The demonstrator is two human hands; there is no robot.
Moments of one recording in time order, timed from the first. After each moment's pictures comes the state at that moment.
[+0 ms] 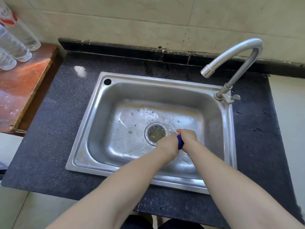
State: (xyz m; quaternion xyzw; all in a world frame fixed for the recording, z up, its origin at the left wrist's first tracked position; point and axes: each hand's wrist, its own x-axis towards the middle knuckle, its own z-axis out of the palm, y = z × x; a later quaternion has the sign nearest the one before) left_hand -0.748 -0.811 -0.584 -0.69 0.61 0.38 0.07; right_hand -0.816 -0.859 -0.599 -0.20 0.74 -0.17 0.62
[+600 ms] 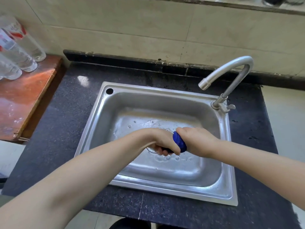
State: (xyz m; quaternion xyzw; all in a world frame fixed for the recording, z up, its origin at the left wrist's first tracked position) left_hand -0.699 -0.843 -0.509 -0.54 0.46 0.70 0.08; right_hand -0.846 -0.868 -0.498 -0.92 0.32 0.20 0.13
